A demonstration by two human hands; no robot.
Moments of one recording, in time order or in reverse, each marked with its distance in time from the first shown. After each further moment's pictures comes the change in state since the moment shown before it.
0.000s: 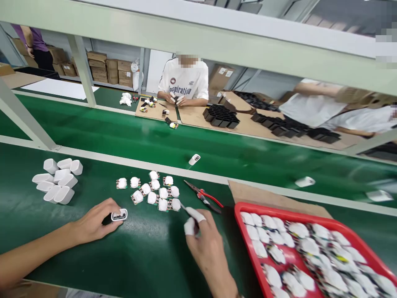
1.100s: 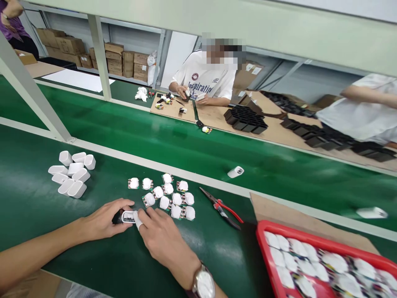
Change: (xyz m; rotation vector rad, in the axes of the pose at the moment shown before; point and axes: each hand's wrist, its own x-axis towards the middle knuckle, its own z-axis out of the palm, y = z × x) left_hand -0.007 -0.007 0.006 -0.200 -0.074 -0.251; right_hand 0.060 -0.100 0.052 0.041 -0.365 -0.789
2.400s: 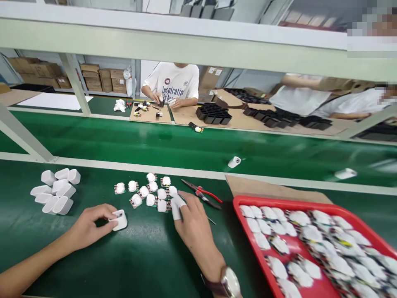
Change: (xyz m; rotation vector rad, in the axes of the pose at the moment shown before) left_hand 0.005 0.024 -0.018 -0.033 0.149 0.196; right_hand -0.097 0.046 -0.011 -0.231 0.365 0.547
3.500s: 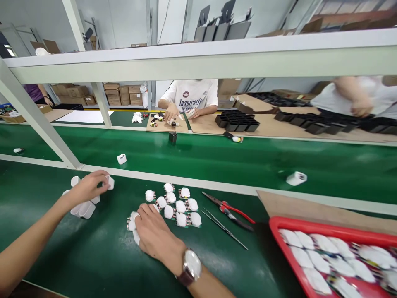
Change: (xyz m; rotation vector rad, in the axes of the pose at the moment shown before) left_hand 0.058 -0.029 -0.133 0.681 -0.143 -0.271; right_hand 0.068 -0.115 0.052 0.209 -0.492 -0.394
